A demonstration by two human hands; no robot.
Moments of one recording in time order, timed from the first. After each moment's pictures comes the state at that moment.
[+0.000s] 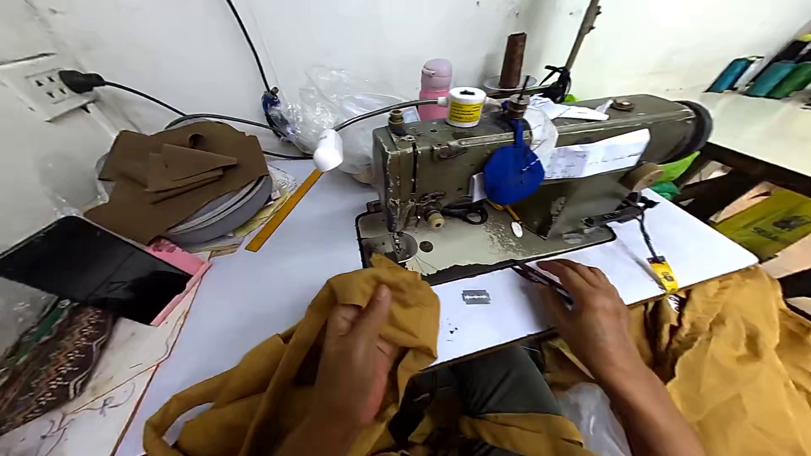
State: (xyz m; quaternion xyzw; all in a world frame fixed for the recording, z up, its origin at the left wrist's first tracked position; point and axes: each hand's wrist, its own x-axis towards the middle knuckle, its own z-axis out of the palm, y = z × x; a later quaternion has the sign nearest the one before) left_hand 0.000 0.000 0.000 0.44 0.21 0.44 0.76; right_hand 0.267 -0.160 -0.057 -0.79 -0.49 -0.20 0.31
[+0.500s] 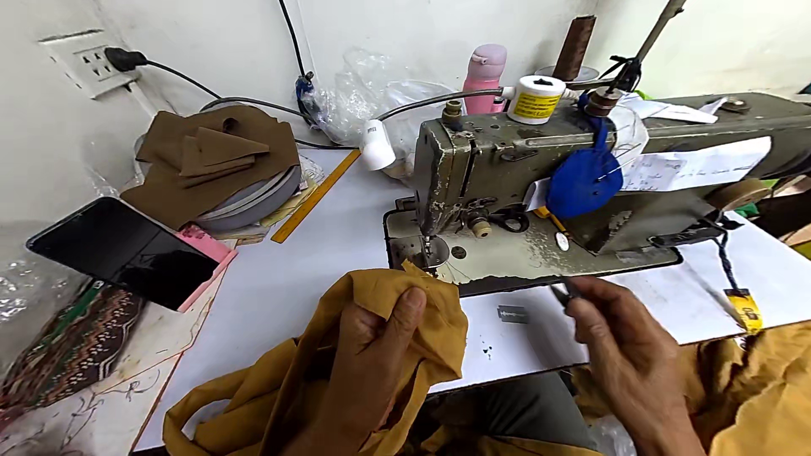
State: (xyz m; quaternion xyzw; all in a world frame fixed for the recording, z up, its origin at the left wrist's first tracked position) left_hand -0.006 0.023 -0.003 0.56 0.14 0.49 0.65; right_hand 0.219 -0.133 -0.040 -0.67 -0.49 -0.06 0.55
